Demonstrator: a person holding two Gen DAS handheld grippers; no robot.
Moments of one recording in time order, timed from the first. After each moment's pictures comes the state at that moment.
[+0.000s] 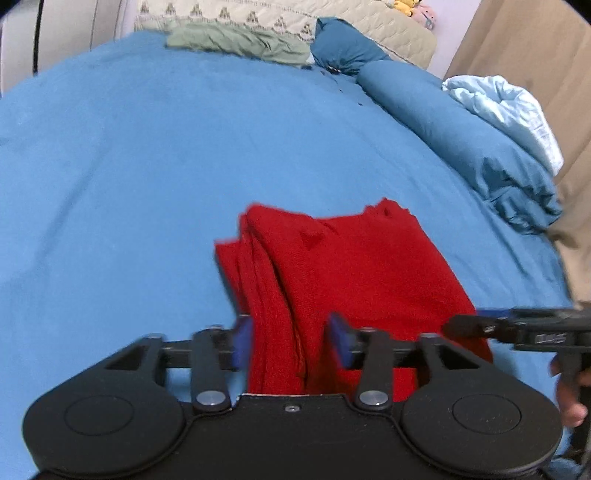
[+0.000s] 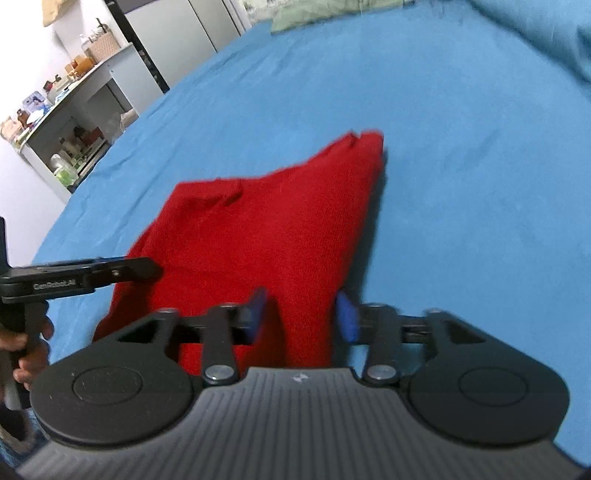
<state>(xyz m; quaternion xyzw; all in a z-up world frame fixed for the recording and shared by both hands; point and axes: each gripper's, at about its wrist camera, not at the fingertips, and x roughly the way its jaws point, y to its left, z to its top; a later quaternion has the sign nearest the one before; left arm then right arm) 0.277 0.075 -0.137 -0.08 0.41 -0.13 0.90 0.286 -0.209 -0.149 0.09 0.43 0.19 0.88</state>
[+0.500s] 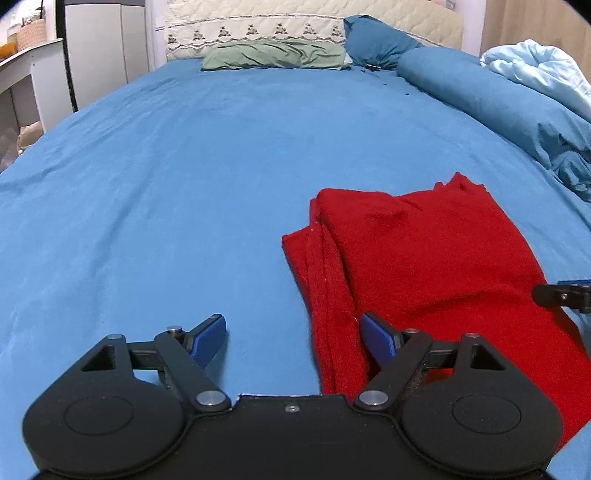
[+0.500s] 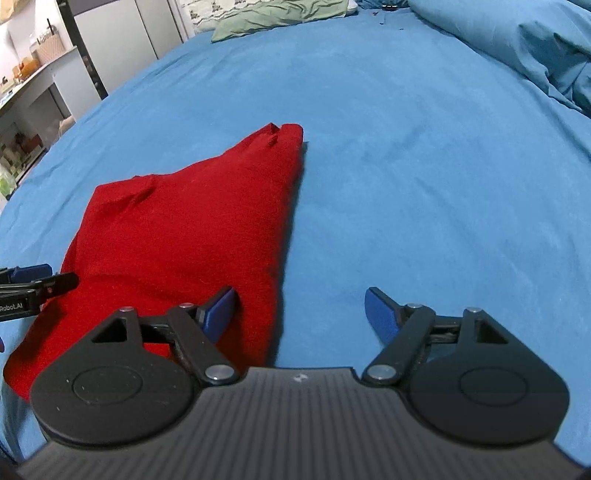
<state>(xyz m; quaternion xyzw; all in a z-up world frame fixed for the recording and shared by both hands) 0.281 0.067 -0.178 0.00 0.40 -0.04 0.92 0.288 -0.220 -0.184 0.06 0.42 0.09 0.90</state>
